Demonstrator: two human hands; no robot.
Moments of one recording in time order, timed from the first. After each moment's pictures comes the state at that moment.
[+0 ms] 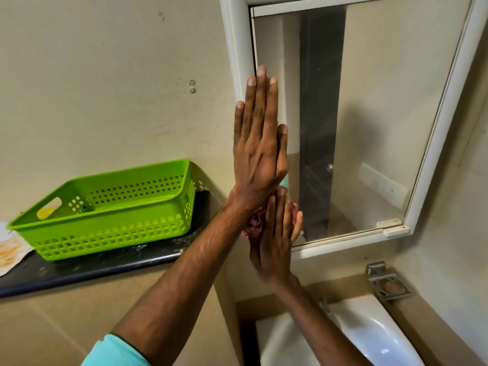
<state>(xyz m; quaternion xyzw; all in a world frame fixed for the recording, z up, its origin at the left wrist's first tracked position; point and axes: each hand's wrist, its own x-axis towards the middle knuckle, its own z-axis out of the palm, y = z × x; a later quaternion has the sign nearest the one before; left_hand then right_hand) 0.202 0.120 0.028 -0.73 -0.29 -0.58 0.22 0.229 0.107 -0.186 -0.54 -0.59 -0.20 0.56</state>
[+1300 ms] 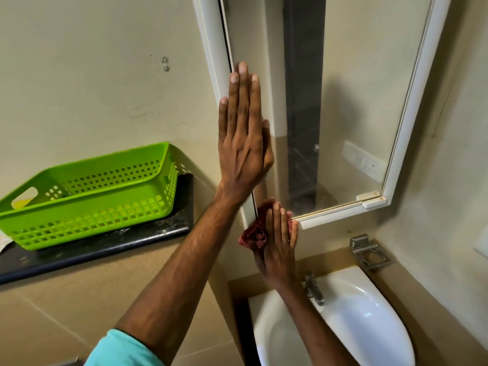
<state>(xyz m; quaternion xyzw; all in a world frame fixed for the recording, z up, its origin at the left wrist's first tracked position) 0.209 0.114 -0.003 -0.72 -0.33 -0.54 0.28 0.261 0.082 -0.273 -0.61 -0.61 -0.16 0.48</state>
